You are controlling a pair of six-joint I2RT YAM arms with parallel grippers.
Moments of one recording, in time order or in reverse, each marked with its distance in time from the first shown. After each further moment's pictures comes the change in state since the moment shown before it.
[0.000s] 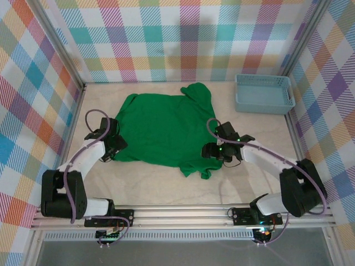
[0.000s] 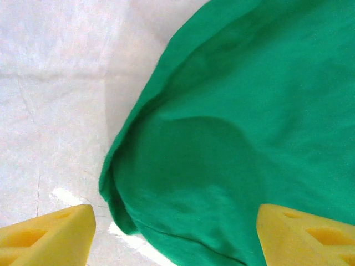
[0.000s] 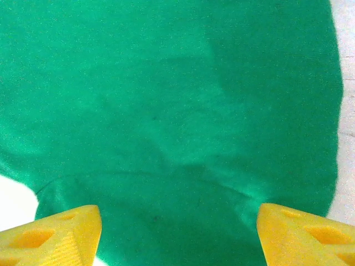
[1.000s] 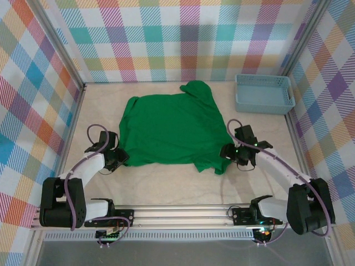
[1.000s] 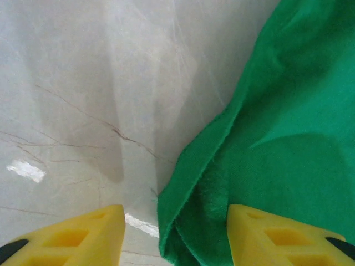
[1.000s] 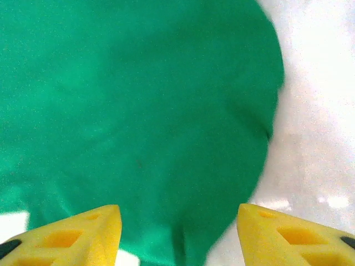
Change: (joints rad) left arm 0.009 -0.106 -0.216 0.120 0.198 -0.013; right arm -0.189 -0.219 -0.140 -0.094 0.047 0.000
